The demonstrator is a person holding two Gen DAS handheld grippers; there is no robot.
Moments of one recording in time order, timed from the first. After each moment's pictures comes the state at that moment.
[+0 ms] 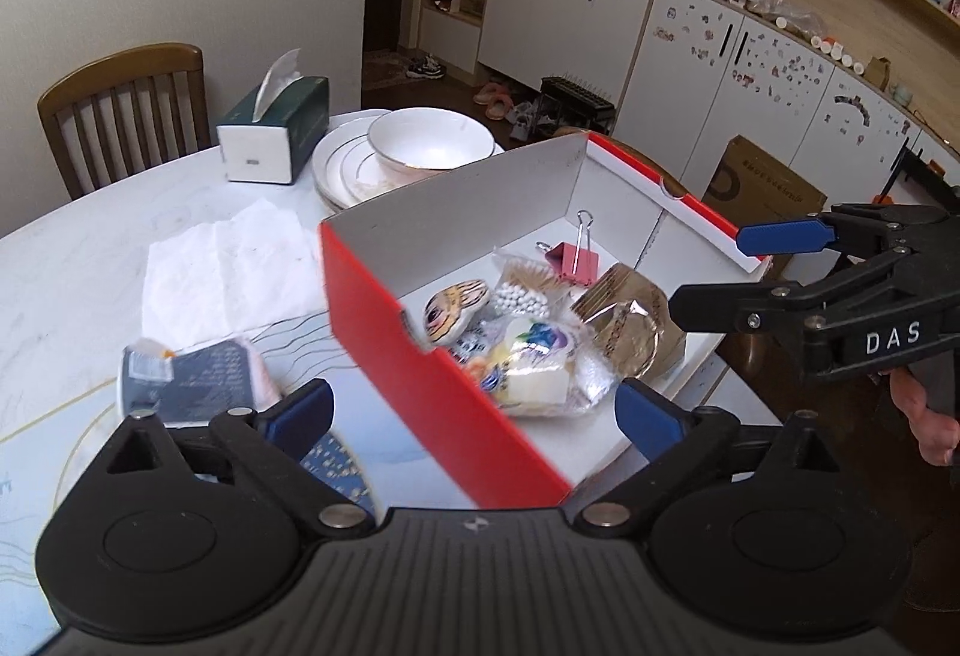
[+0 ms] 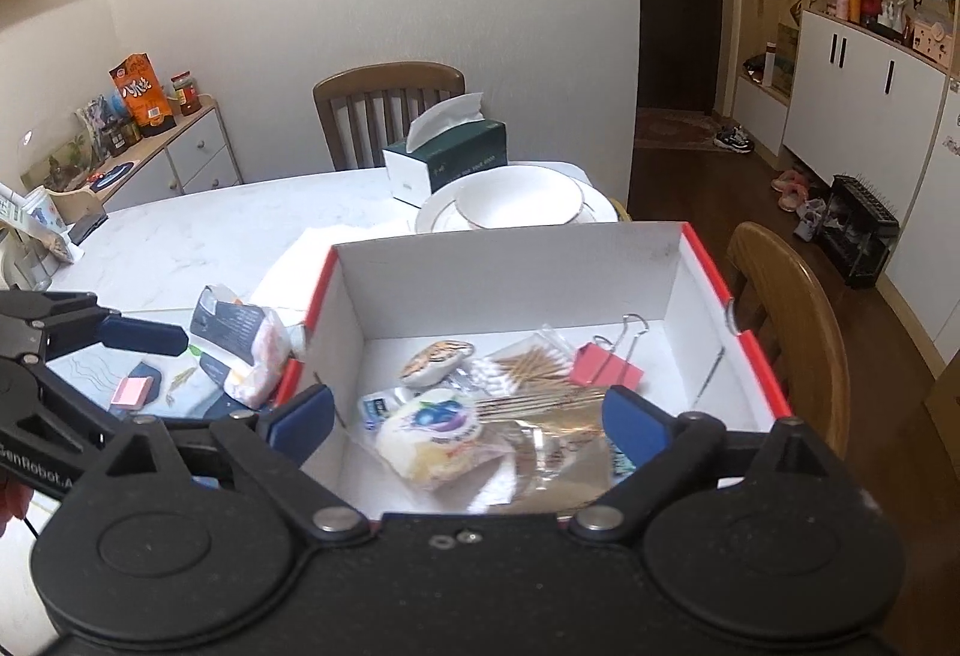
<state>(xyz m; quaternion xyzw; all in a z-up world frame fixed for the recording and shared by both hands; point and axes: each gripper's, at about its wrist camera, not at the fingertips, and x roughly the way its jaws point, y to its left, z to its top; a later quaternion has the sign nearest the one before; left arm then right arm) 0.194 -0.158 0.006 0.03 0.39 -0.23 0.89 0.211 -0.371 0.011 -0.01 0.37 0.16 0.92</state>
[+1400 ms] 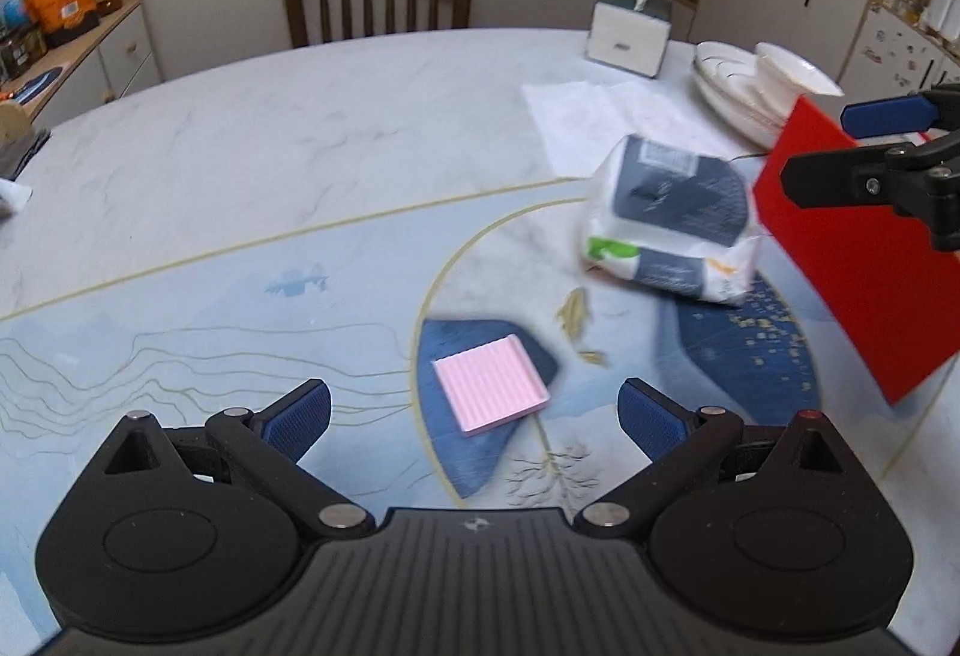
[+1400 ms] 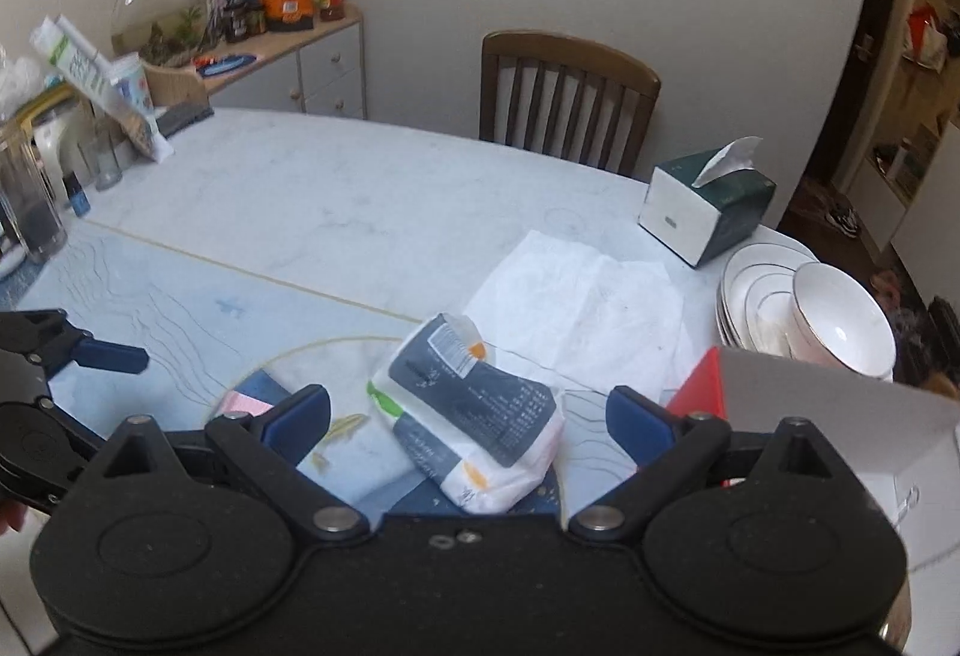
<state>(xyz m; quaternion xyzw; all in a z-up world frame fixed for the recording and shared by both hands) 0.188 0.064 -0.077 -0.01 0.44 -0.05 0.90 0.253 -0.135 -0.017 -0.14 0.37 0.25 0.88</state>
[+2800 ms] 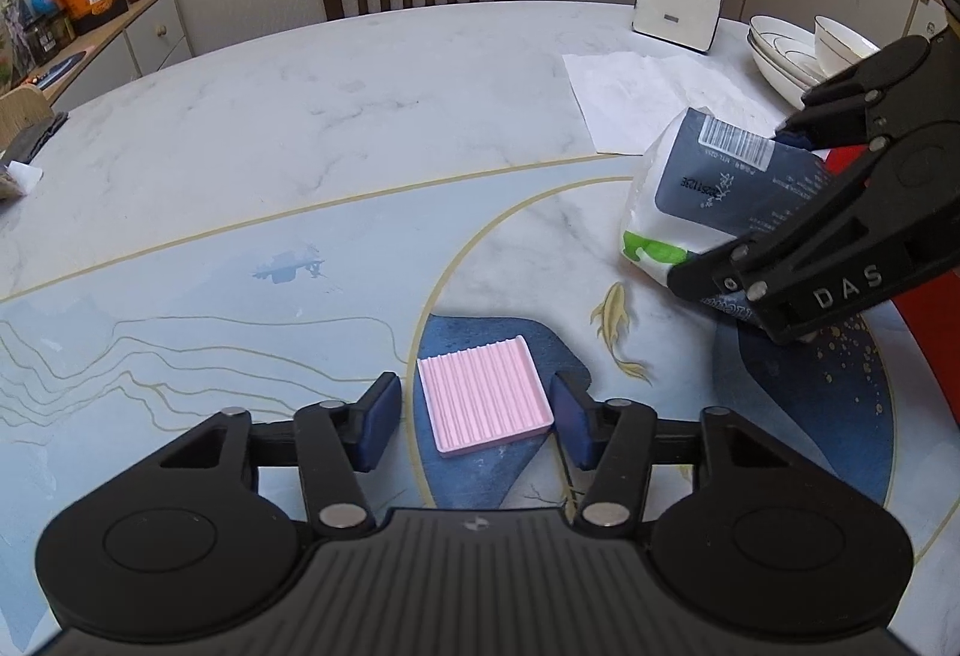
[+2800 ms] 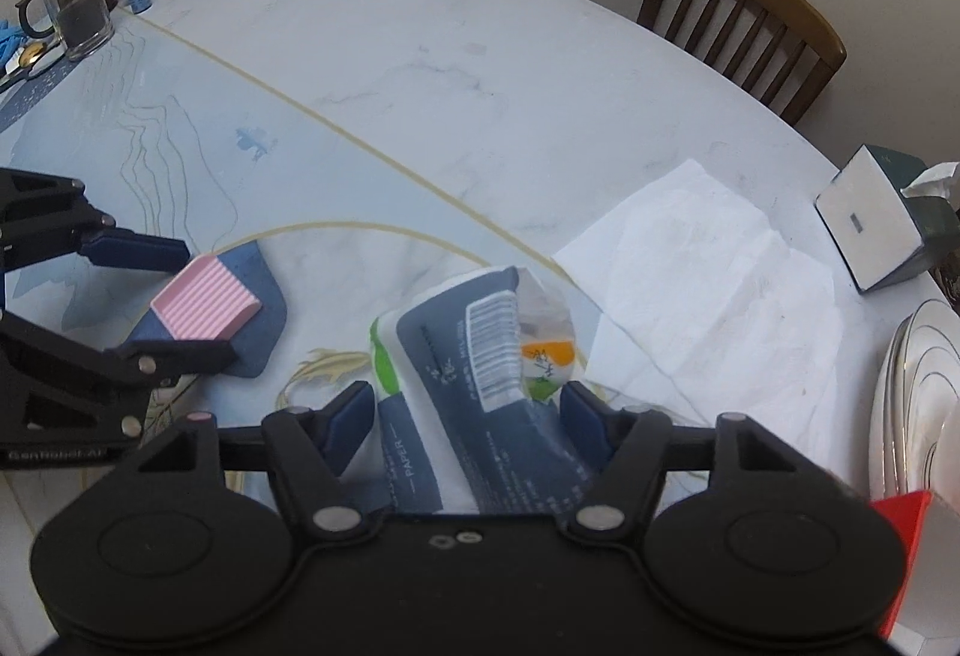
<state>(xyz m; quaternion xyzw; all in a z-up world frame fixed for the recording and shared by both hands) 0.209 0.044 -0.106 0.01 0.45 0.00 0.89 0.306 -0.079 -0.093 -0.27 0.45 0.36 0.77</state>
